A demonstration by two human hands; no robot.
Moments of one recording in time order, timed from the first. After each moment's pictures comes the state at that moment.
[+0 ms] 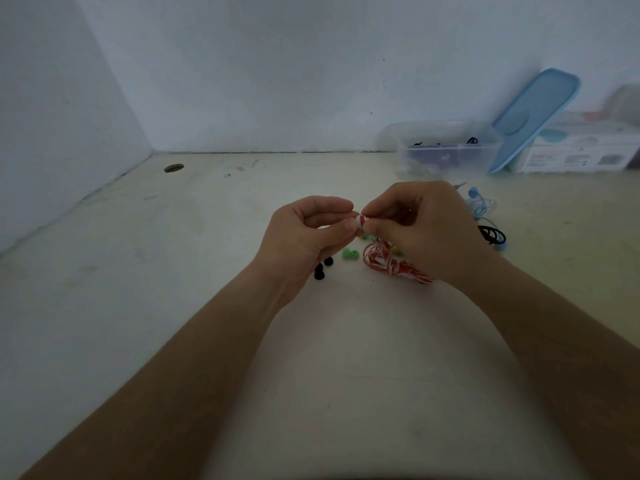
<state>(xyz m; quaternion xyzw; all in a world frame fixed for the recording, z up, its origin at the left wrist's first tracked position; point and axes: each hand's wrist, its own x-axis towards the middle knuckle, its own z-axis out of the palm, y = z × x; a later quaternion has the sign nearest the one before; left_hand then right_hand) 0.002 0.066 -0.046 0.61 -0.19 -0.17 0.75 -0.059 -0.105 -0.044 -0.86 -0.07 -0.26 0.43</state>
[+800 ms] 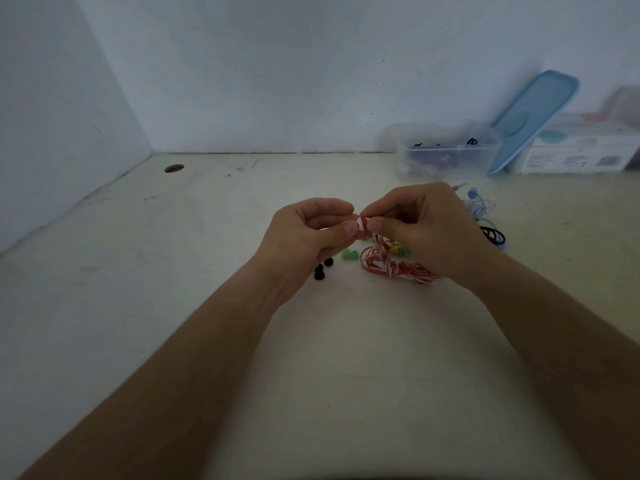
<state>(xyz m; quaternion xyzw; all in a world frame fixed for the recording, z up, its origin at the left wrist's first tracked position) 0.005 0.067 -0.047 0.61 -0.18 -0.20 0.75 -0.056 -0.112 -0.044 -0.85 -0.09 -0.21 0.48</state>
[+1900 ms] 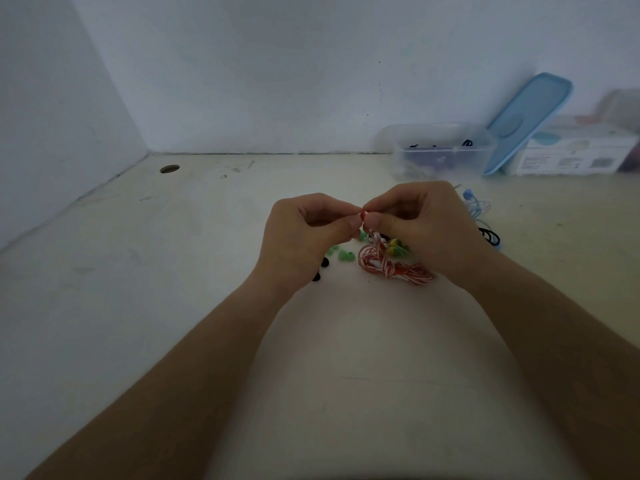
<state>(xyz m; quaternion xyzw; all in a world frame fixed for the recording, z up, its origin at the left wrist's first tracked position) 0.002 0.063 -0.048 0.71 -0.30 -0.01 0.63 -0.056 -0.113 -0.044 -0.82 -0.05 -0.22 0.52</state>
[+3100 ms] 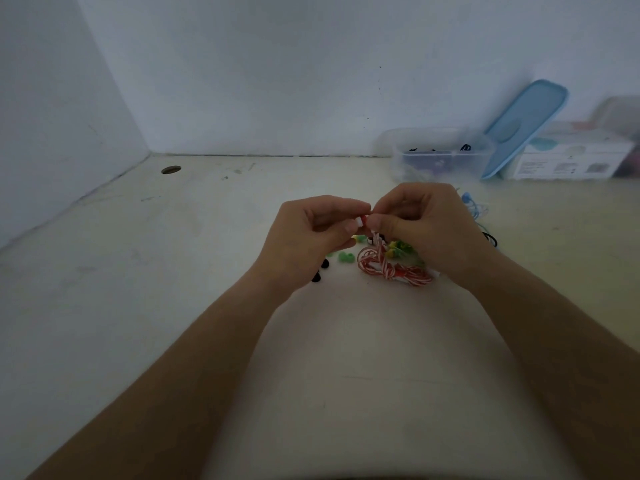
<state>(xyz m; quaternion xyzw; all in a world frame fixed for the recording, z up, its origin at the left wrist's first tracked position) 0.001 0.066 -0.045 0.69 -0.33 -0.08 0.64 -0.061 -0.114 -0.040 -0.81 -0.04 -0.20 0.55</state>
